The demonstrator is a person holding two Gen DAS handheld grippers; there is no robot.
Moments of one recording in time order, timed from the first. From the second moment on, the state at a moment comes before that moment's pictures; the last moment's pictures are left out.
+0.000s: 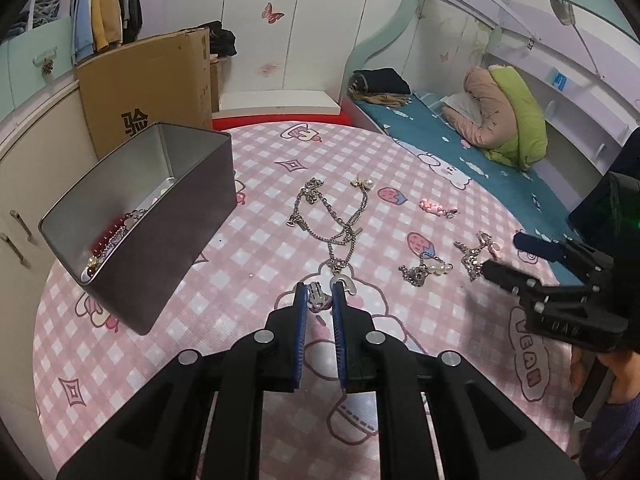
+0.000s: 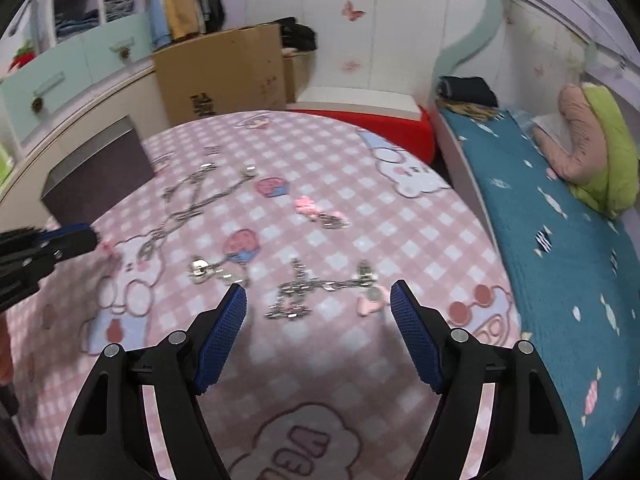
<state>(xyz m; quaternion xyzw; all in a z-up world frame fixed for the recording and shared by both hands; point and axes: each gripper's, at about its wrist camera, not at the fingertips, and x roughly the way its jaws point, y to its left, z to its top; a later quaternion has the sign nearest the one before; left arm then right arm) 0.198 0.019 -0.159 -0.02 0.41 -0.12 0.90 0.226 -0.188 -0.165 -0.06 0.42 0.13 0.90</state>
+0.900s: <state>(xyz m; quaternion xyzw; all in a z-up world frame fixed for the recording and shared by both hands) 0.194 0.032 -0.153 -0.05 0.41 -0.14 0.90 0.237 -0.181 -0.174 -0.04 0.43 0.14 0.89</state>
